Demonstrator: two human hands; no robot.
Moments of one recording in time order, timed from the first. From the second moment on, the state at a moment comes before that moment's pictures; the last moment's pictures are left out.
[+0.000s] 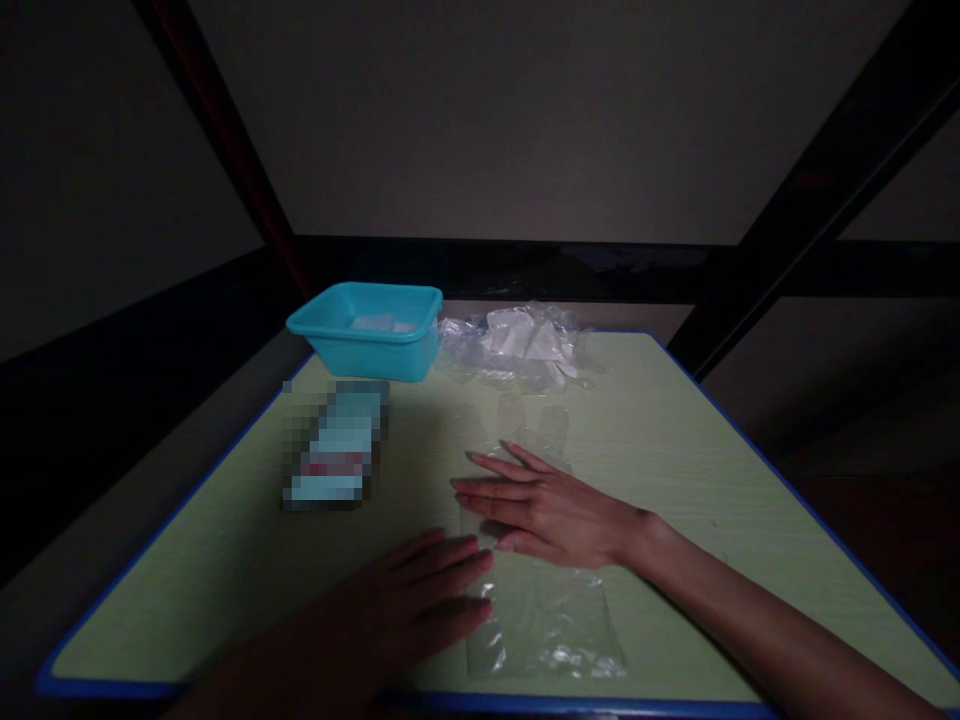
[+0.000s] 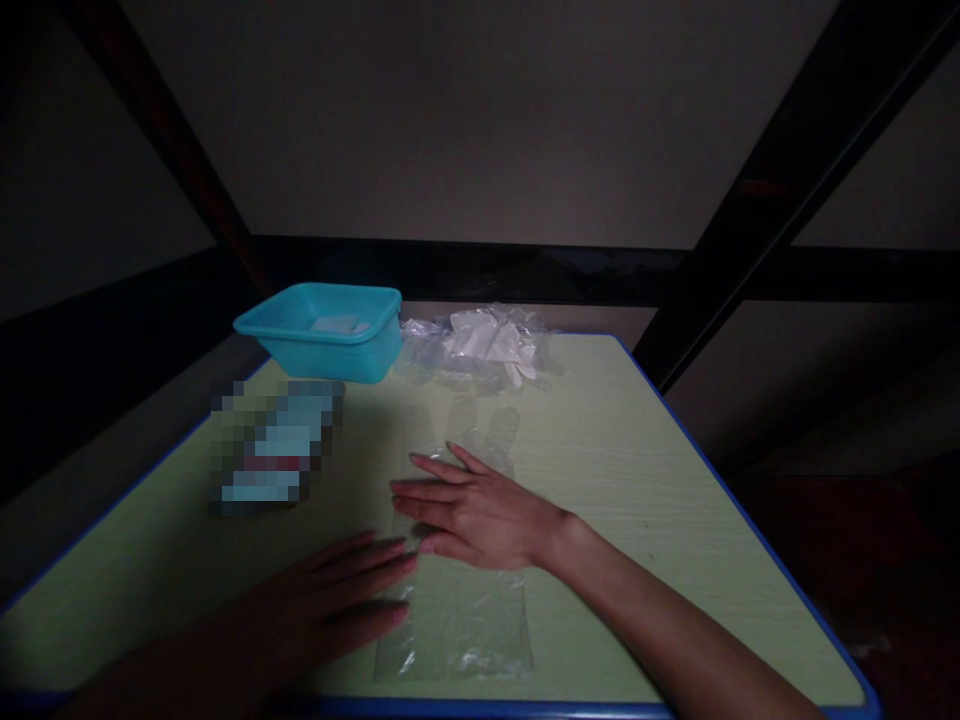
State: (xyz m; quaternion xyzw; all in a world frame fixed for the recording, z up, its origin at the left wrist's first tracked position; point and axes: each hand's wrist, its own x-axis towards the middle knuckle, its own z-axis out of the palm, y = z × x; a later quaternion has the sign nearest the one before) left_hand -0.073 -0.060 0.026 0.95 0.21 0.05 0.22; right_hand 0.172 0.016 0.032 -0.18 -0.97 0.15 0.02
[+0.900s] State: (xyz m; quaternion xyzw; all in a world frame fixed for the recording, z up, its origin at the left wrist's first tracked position) left_hand -0.078 -0.076 0.026 0.99 0.12 0.05 0.08; right_hand 0.173 0.021 0.021 -0.16 -0.97 0.17 0.03
